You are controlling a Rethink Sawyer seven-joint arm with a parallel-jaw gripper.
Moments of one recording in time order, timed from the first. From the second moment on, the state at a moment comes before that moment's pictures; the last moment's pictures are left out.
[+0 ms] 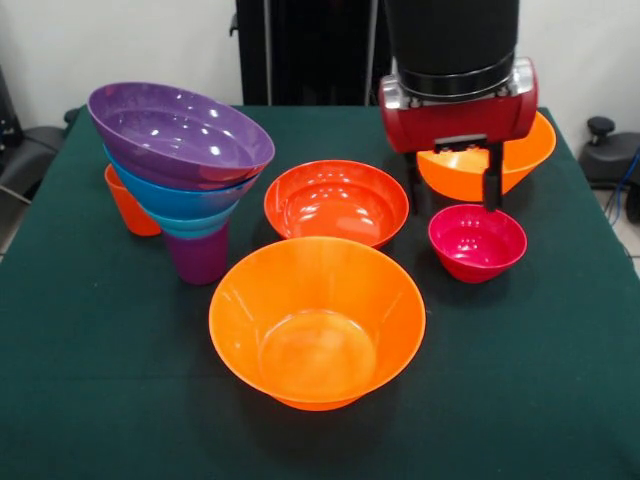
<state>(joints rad) -0.35 -0.58 0.37 1.26 -0.12 0.92 1.78</state>
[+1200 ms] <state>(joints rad) -0.30 -0.62 0.33 1.36 -0.09 0.90 1.80</state>
